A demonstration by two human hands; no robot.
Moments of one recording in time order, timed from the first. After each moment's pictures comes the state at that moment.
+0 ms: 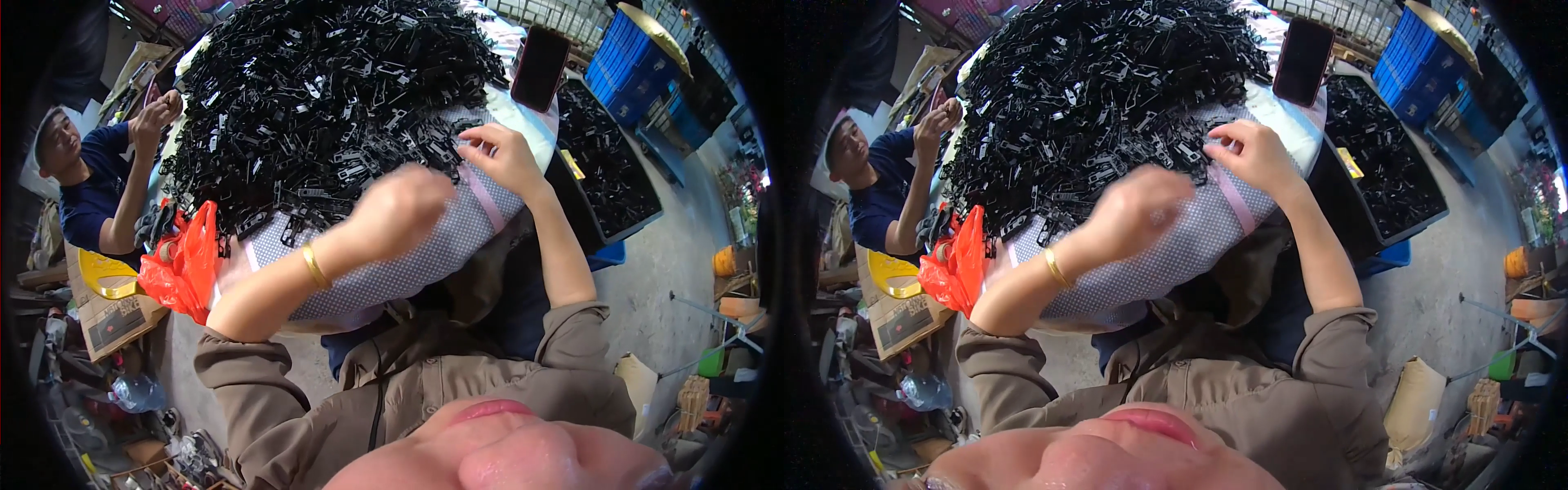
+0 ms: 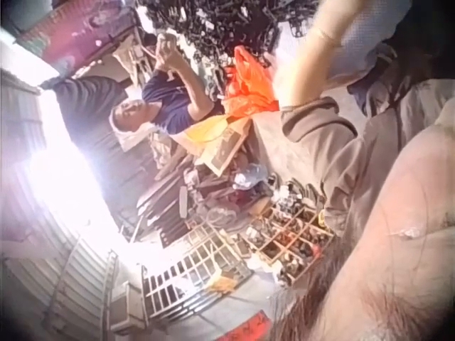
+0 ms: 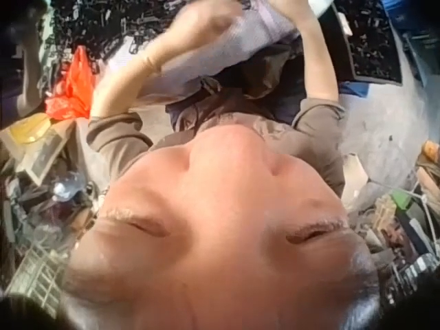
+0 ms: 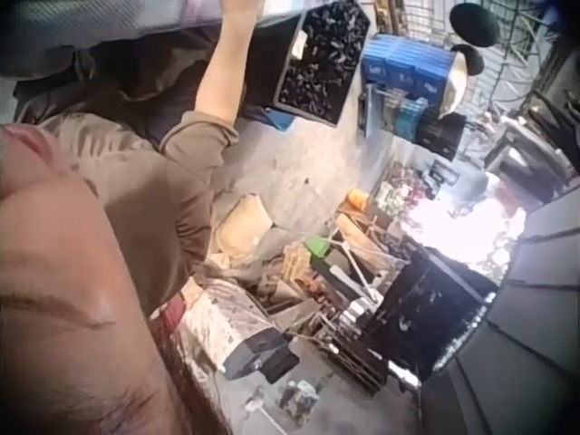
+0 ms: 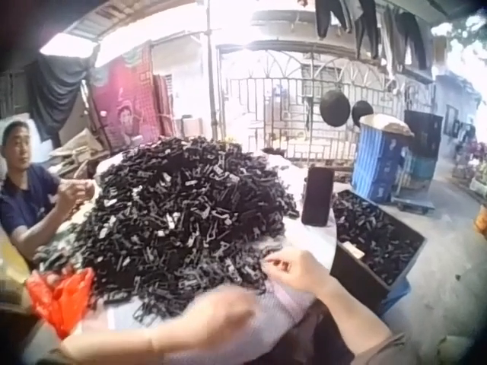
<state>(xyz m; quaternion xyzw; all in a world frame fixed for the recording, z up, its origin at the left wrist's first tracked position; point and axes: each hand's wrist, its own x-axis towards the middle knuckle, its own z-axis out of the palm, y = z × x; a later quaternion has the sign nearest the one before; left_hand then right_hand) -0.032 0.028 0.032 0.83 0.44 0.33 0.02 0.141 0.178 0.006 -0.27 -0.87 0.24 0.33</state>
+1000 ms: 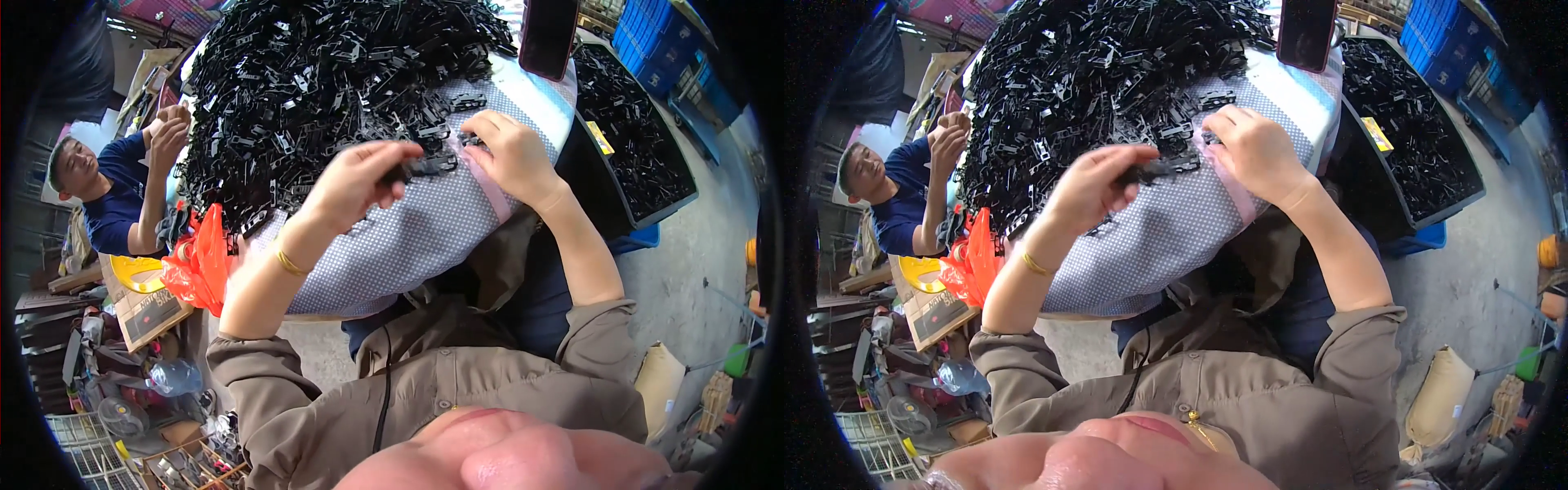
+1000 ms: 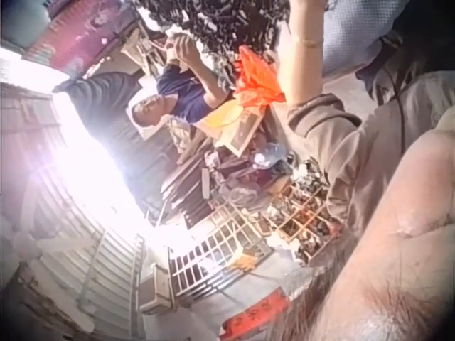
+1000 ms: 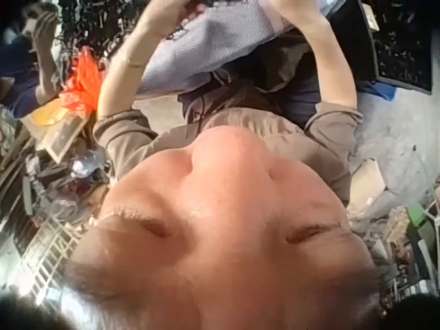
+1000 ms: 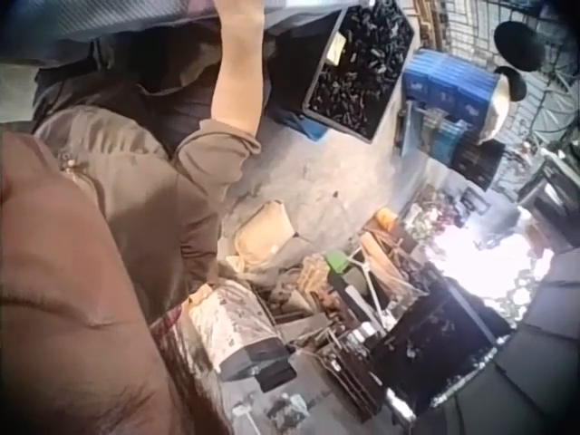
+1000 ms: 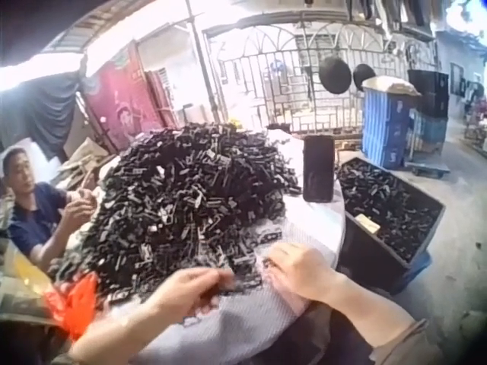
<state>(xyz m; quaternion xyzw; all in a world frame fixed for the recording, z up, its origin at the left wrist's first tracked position) -0.052 0.042 0.043 0.35 0.54 0.46 0.61 0.151 0.162 -0.001 -0.21 -0.91 0.11 0.35</state>
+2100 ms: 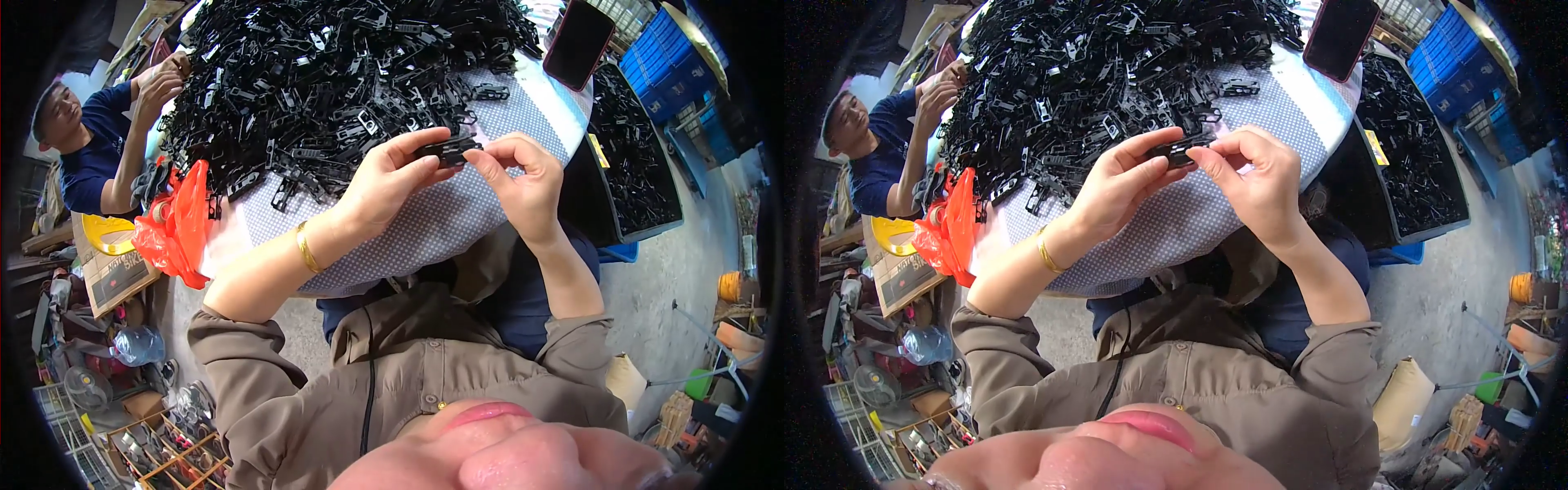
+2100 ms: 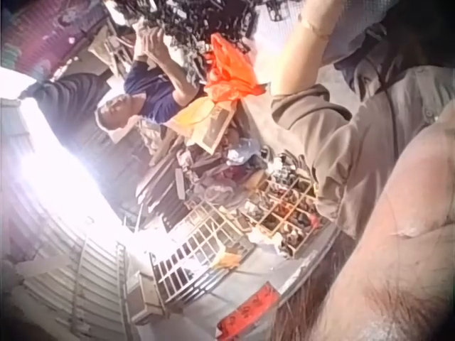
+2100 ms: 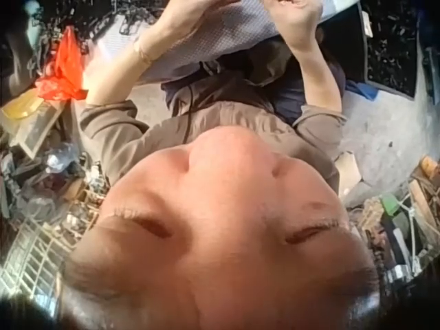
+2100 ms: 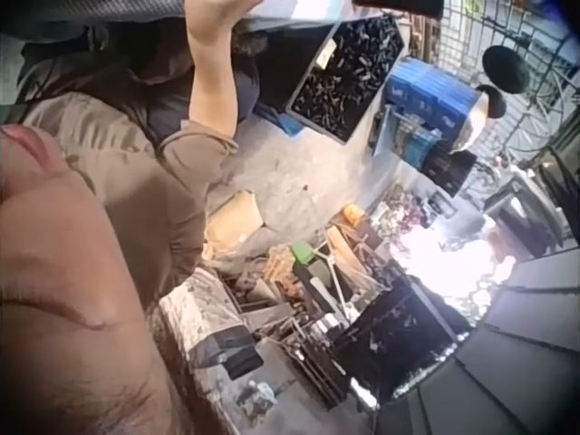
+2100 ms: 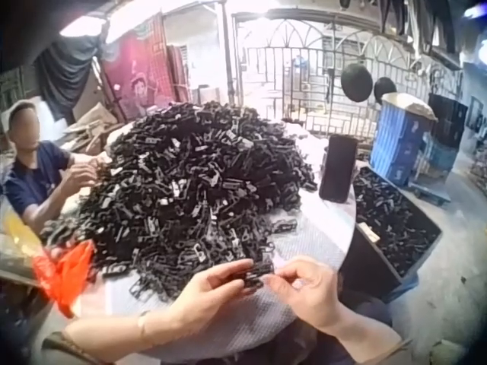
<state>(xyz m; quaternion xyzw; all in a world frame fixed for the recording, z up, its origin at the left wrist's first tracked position) -0.026 0.023 0.011 0.37 0.41 0.58 0.60 0.142 0.106 0.015 -0.22 -0.78 0.35 0.47</state>
